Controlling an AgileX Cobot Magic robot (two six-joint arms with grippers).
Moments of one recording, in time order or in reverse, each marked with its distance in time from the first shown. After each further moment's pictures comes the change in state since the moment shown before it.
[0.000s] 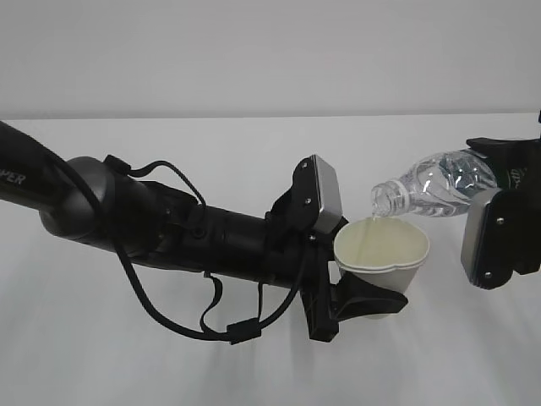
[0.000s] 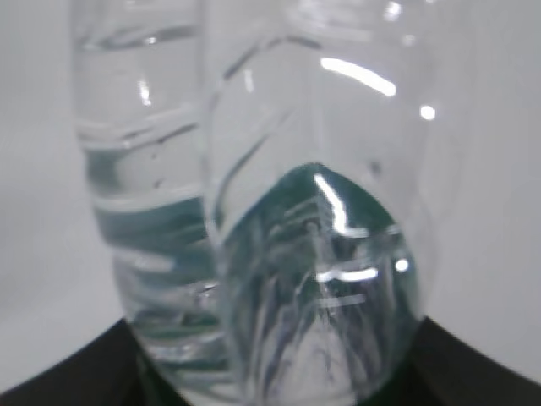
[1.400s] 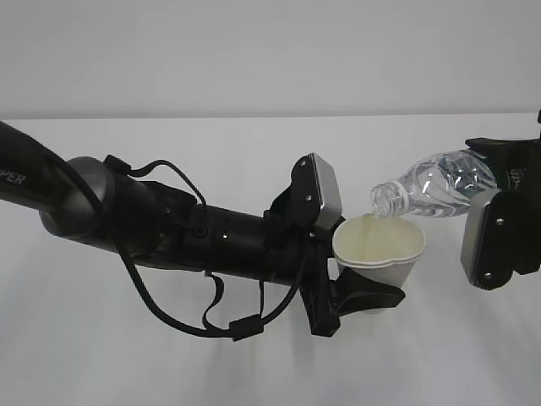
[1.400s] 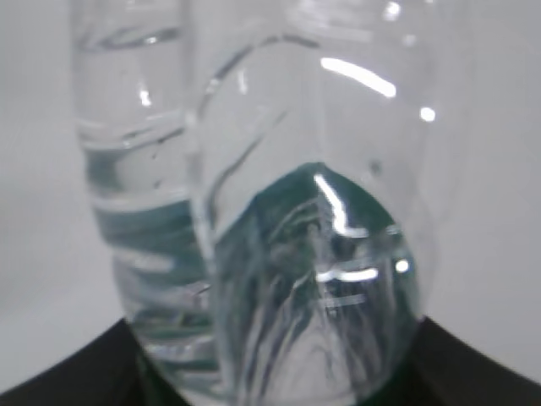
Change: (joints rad) left arm 0.000 0.000 0.000 -0.026 0.029 0.000; right arm 0.000 0.000 0.000 -0.004 0.000 -0.002
